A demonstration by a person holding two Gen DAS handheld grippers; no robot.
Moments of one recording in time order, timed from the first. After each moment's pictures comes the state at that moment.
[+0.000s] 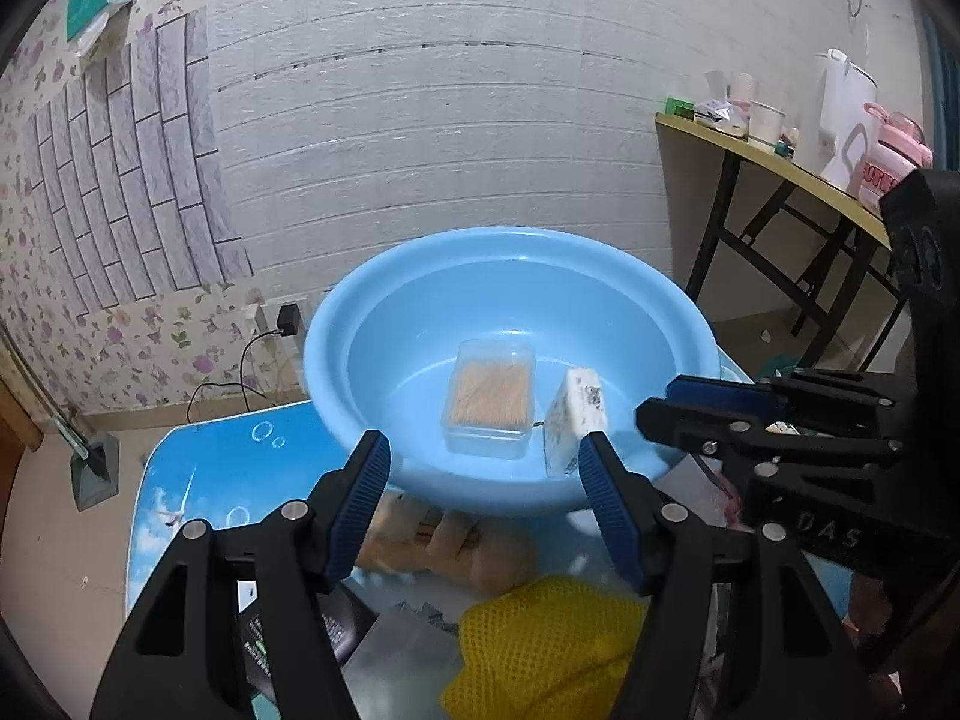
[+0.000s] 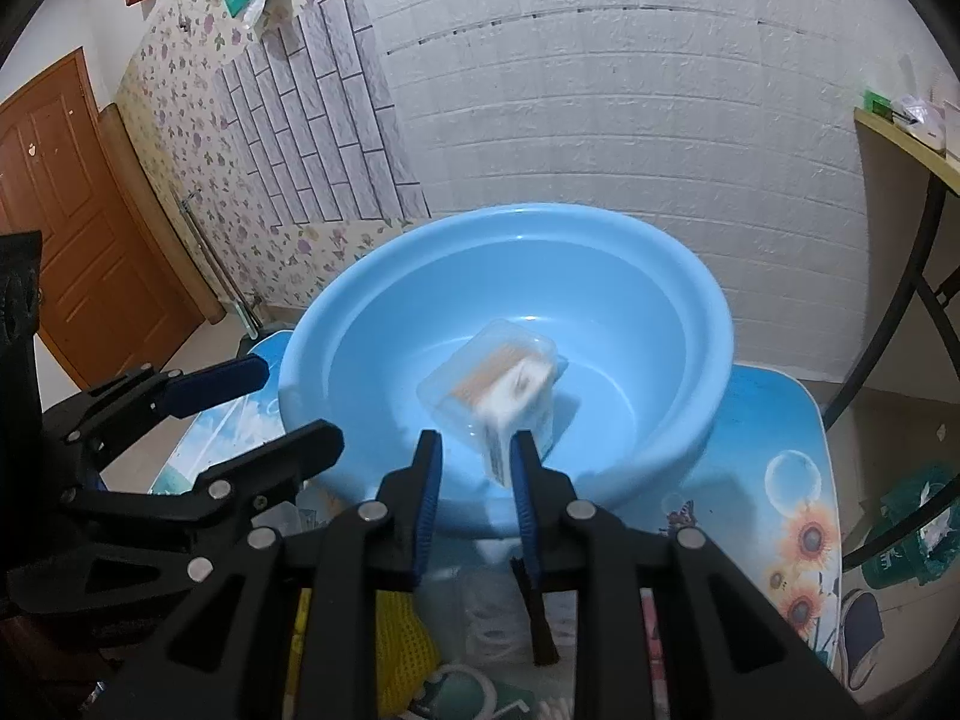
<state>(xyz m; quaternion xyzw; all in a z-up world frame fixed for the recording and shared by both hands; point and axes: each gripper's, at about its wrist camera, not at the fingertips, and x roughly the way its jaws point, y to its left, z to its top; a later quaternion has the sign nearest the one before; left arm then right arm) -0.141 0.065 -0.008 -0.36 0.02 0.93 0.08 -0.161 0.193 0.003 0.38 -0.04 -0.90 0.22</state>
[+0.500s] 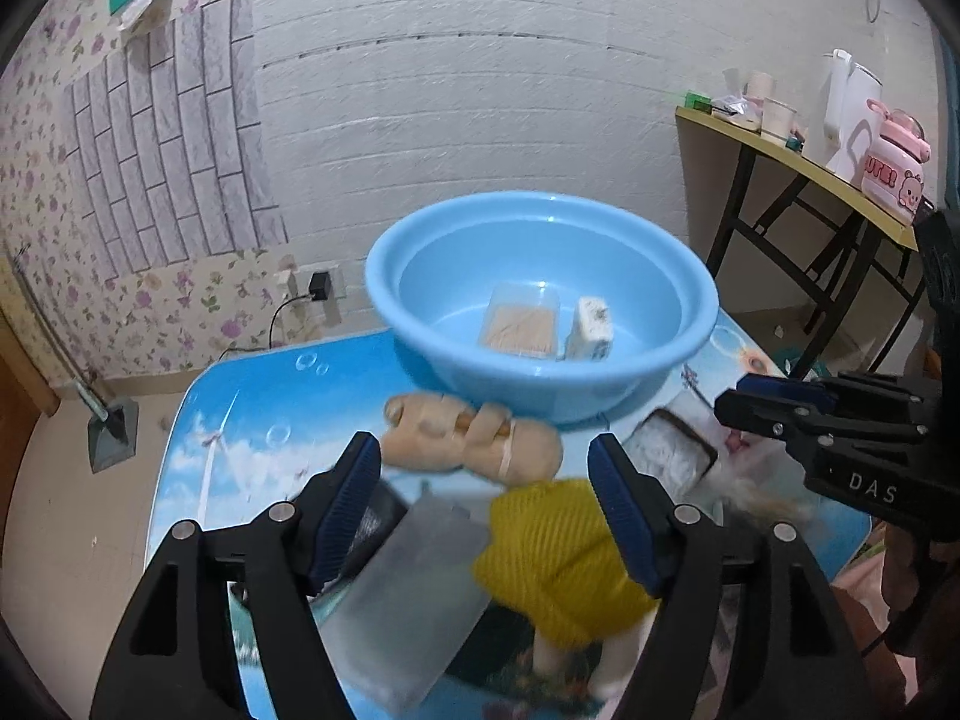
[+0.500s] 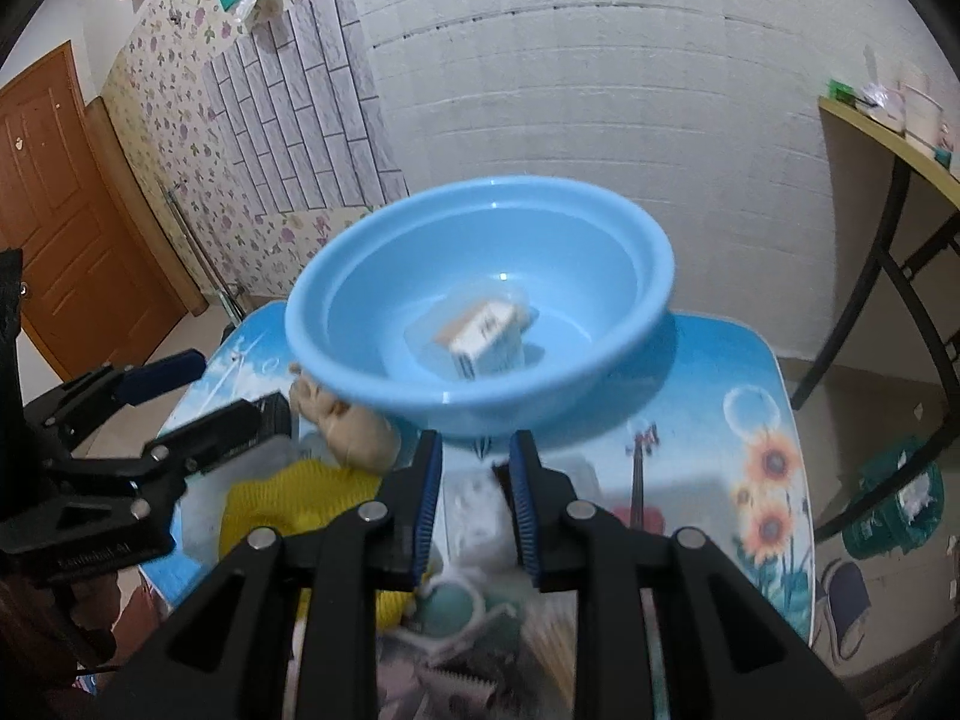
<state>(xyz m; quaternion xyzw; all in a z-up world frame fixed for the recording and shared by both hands) -0.083 0.043 -0.017 -0.37 0.01 0.93 0.05 -0.113 0.211 -0.004 0.40 -0.03 -0.90 0.19</state>
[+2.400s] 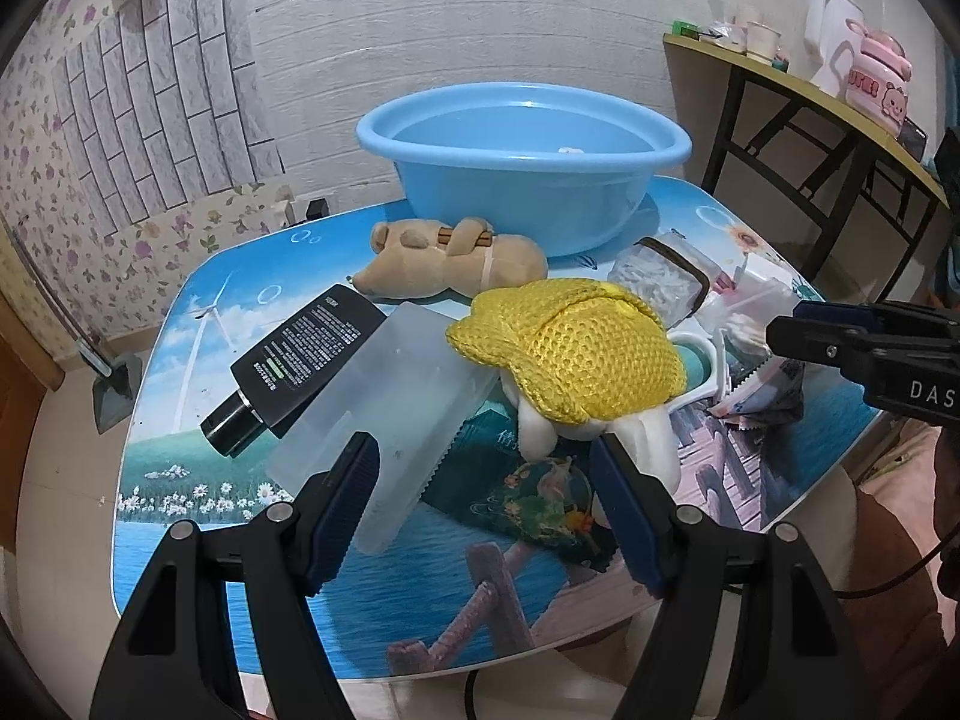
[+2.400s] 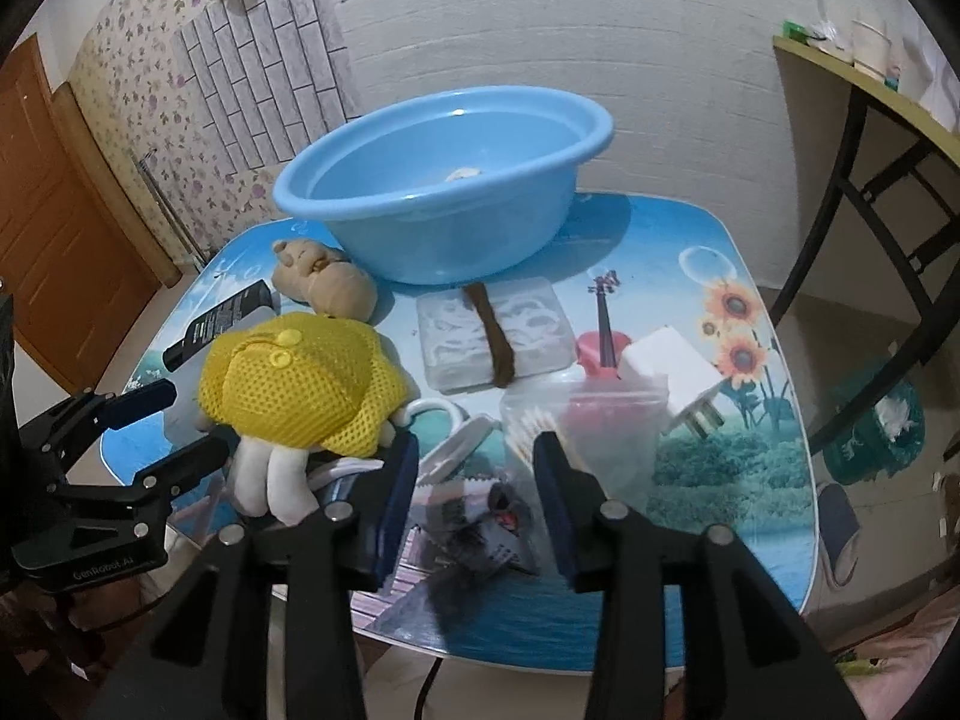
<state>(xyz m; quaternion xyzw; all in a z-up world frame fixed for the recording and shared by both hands) -0.024 0.046 -0.067 -0.43 0.04 0.90 0.05 -0.053 0.230 -0.036 0.45 -0.03 -0.88 0.15</state>
